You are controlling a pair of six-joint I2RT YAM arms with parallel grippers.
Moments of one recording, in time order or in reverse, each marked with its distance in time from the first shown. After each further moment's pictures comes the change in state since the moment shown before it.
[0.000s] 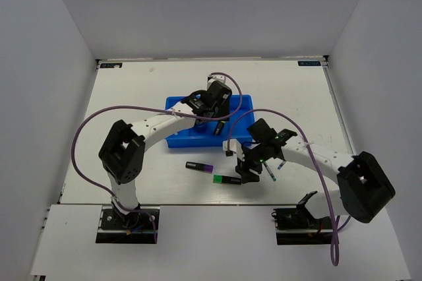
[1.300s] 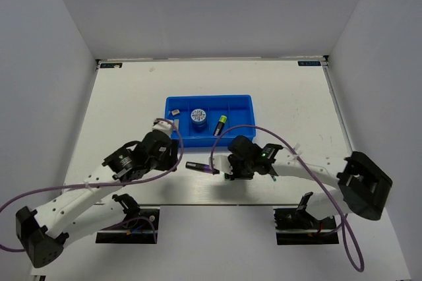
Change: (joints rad) left arm -0.002 -1.037 -0.726 -0.341 -0.035 0.024; right arm 0.316 0.068 -0.033 0.191 0.445 0.011
